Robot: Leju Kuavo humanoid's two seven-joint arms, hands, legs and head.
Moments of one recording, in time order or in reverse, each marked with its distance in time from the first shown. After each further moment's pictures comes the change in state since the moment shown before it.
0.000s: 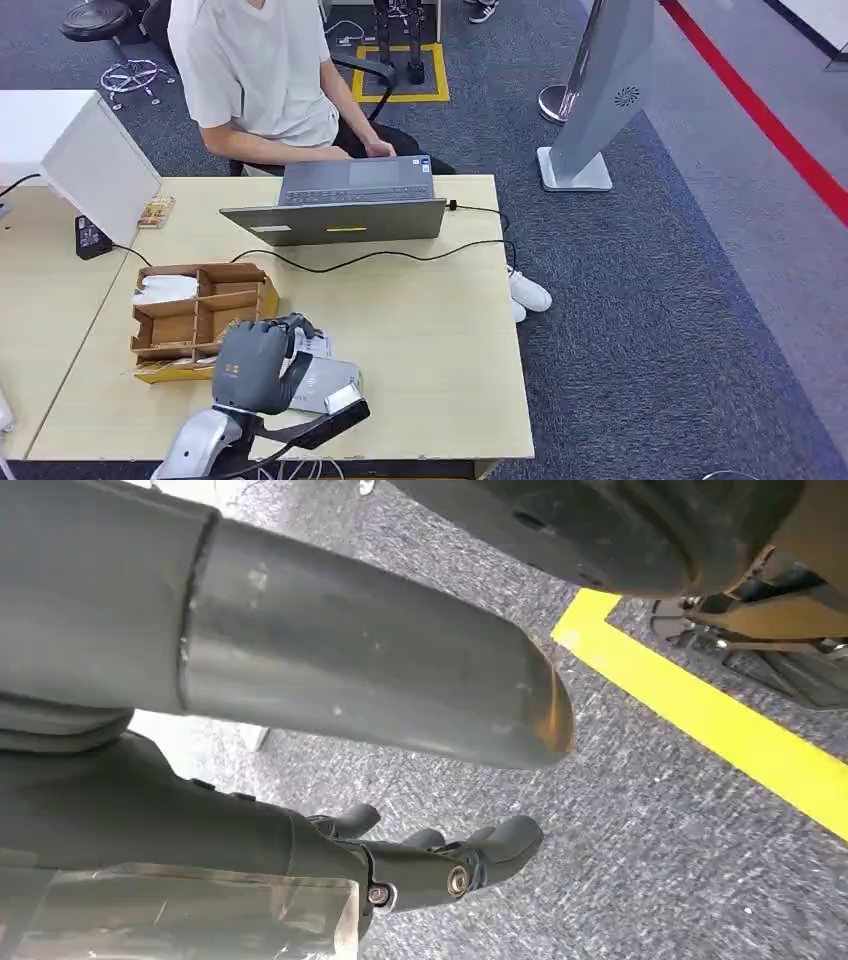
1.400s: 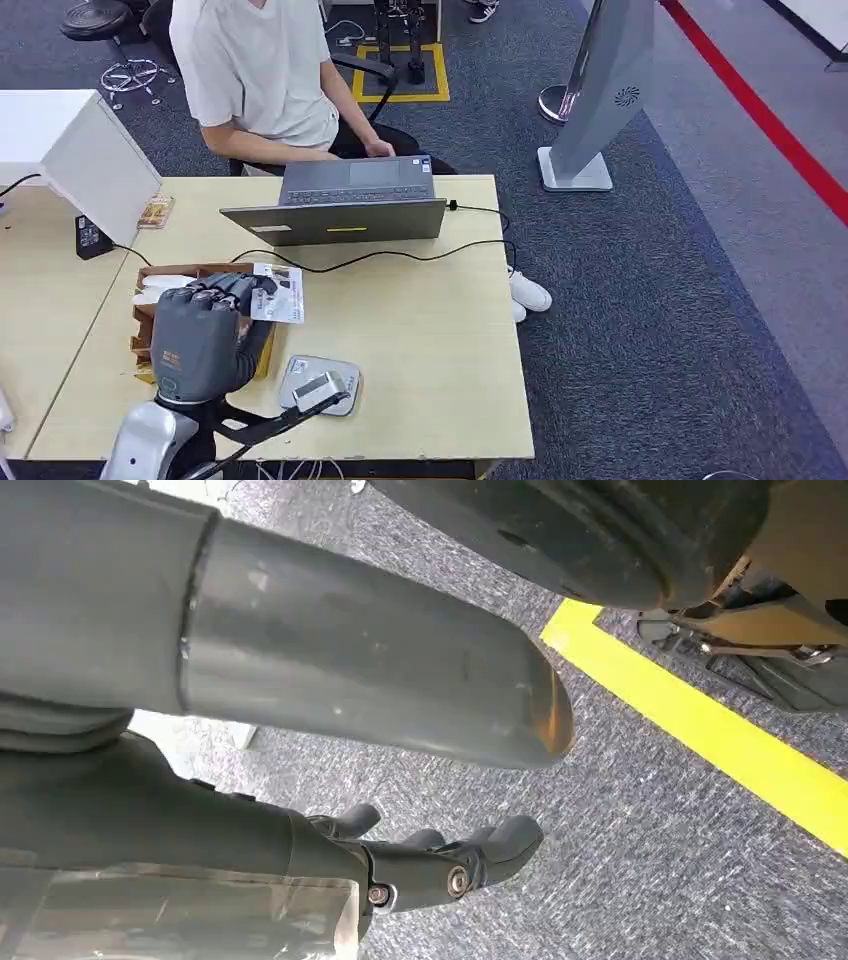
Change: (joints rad) left arm -0.062 0.032 0.004 -0.211 -0.111 0.196 -0.057; right arm -0.001 0.000 0.022 0.000 -0.018 0.000 -0.024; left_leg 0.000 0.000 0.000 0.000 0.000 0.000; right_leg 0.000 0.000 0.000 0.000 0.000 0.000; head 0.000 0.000
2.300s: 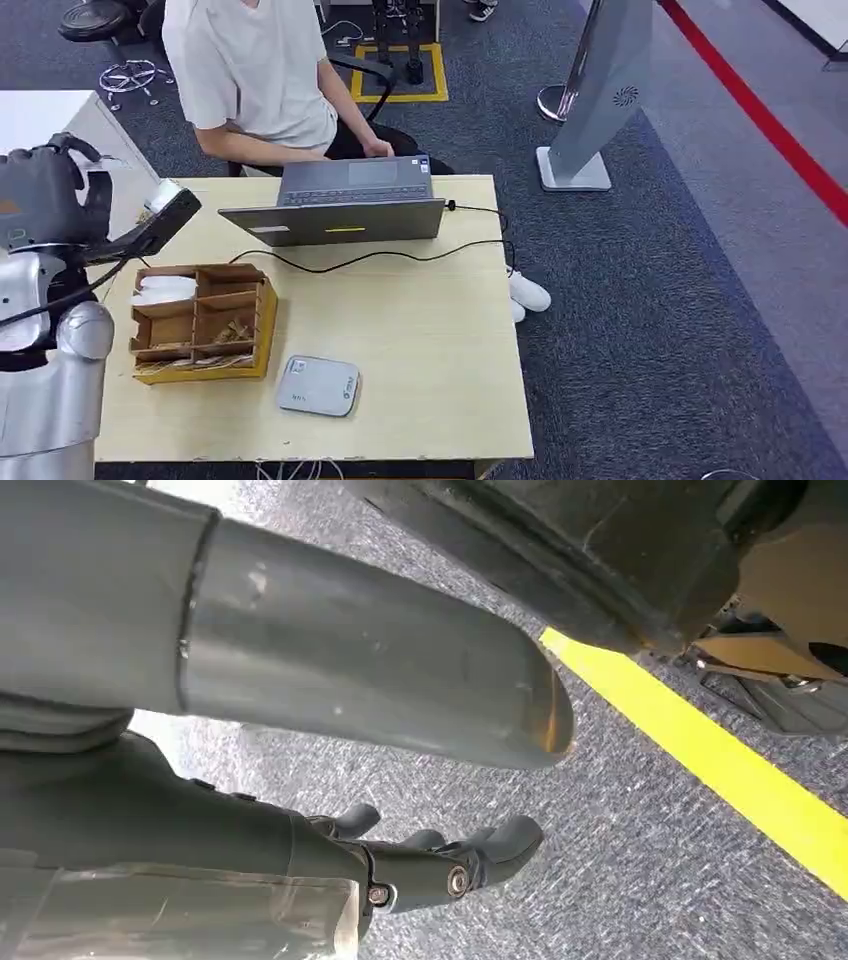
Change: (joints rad) left arm -0.432 0.053 0.392 0.362 -0.002 -0.112 0.067; right arm -0.009 0.000 0.045 0.000 0.017 0.032 -0.005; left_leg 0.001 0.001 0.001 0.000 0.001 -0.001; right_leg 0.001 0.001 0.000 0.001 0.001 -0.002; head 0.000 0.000
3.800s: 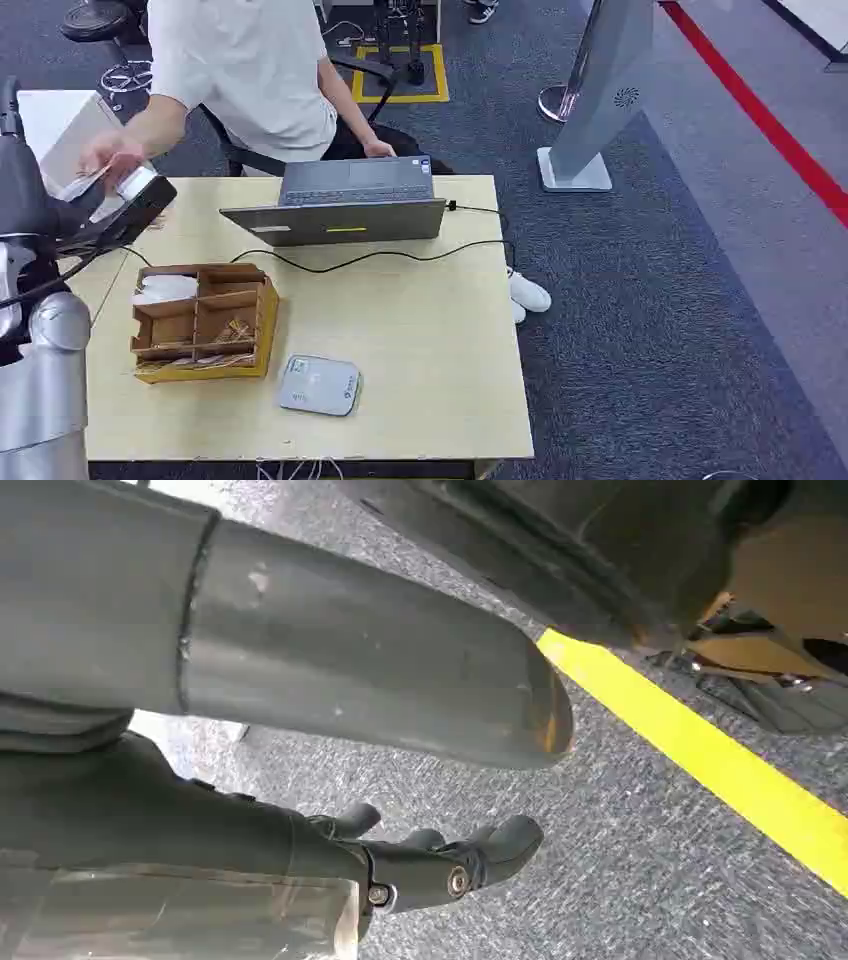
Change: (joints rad) left arm -0.061 0.002 0.075 -0.002 -0.062 -0.108 0.046; right arm -0.001 0.000 0.000 0.000 -0.034 0.001 0.000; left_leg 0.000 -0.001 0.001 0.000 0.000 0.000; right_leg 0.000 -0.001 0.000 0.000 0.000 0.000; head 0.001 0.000
